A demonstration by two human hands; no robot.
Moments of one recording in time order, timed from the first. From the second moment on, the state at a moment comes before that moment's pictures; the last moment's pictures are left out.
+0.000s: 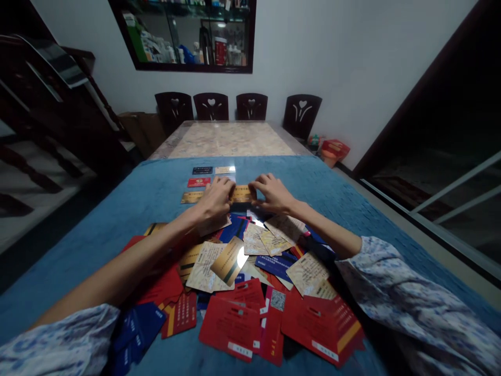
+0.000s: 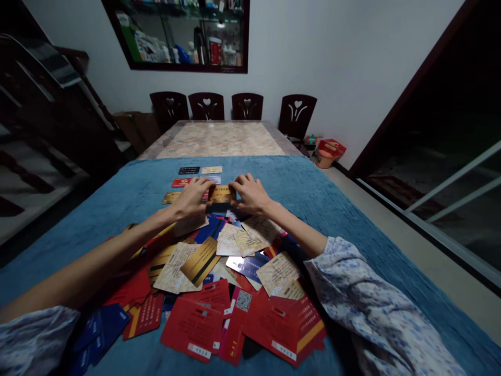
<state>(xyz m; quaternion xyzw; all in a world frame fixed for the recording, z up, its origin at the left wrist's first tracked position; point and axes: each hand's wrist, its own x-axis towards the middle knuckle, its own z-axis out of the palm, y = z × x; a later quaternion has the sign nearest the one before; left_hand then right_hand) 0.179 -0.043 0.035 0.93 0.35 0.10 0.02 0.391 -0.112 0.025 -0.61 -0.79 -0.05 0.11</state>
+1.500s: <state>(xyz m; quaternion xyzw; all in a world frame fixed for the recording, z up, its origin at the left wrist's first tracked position) 0.066 0.047 0.021 0.90 0.44 -0.04 0.05 0.264 -0.017 0.030 -0.58 -0.81 0.07 0.01</state>
